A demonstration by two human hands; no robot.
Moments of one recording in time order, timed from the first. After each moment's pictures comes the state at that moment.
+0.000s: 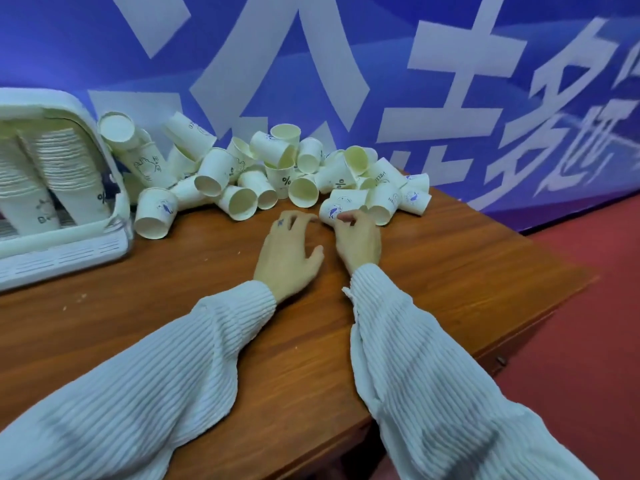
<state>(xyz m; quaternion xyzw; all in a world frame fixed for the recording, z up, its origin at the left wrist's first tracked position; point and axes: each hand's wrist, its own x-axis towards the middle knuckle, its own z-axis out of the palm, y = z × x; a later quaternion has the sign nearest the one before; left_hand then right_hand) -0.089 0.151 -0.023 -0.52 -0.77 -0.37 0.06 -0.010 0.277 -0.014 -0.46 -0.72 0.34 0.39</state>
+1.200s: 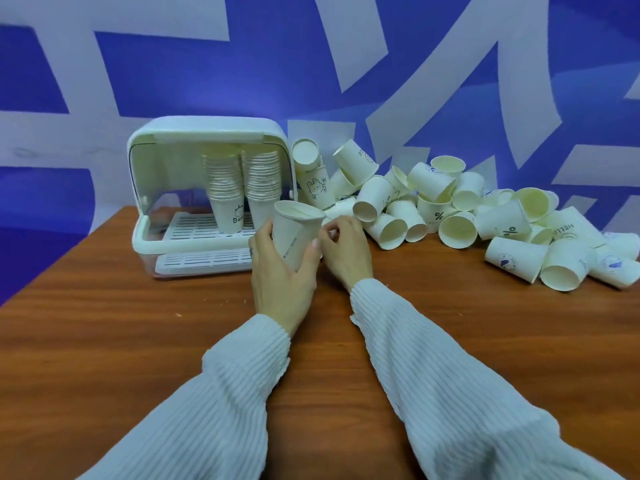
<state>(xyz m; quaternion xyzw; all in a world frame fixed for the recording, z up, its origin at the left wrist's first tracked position) -0.184 -0.016 -0.010 -0.16 -0.74 -0.62 0.19 -0.215 0.132 -0.019 -0.18 -0.86 0.38 0.28</state>
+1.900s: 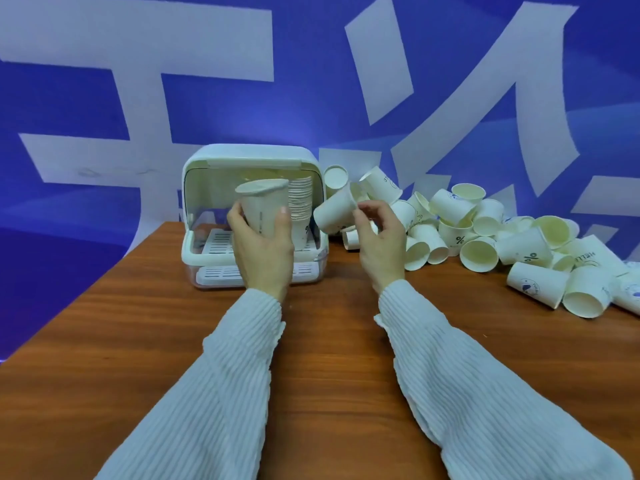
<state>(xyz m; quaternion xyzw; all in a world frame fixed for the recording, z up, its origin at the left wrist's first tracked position) -0.225 -0.066 0.045 -0.07 -0.67 -0.71 0.23 -0.186 0.097 0.044 -0.05 -0.72 0.52 0.47</state>
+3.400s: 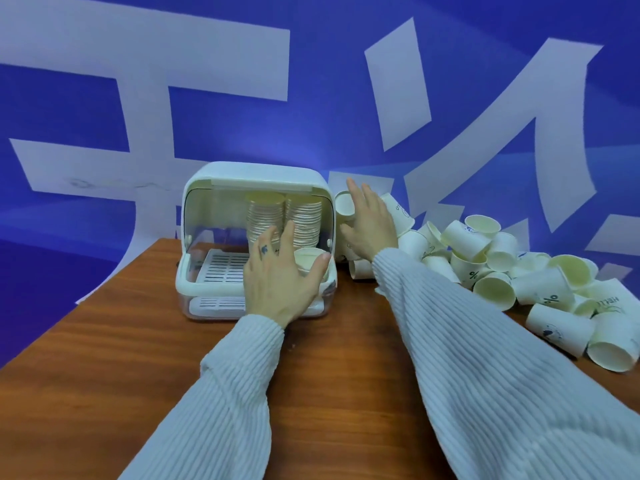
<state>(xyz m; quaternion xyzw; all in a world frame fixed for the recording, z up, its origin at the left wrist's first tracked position) -0.280 -0.056 0.025 -0.18 -0.90 -0.32 0.22 -0.310 0.147 0.076 -0.10 -0.94 0.09 0.31</state>
